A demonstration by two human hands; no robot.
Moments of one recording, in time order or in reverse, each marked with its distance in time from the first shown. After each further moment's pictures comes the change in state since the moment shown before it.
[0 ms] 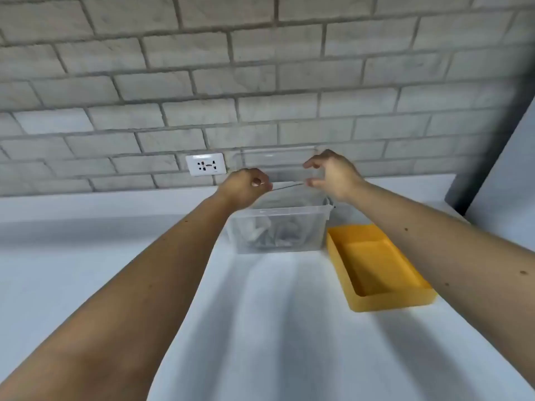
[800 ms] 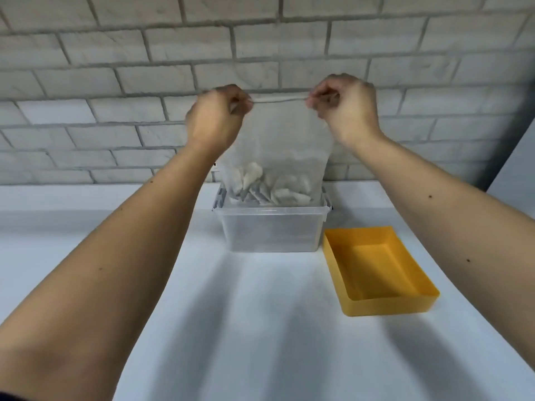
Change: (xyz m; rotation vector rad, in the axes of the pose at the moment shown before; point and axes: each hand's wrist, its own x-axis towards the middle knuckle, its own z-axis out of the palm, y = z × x) left_hand 0.006 0.063 -0.079 0.084 0.577 0.093; right_hand 0.026 -0.043 -0.079 0.387 0.505 -0.155
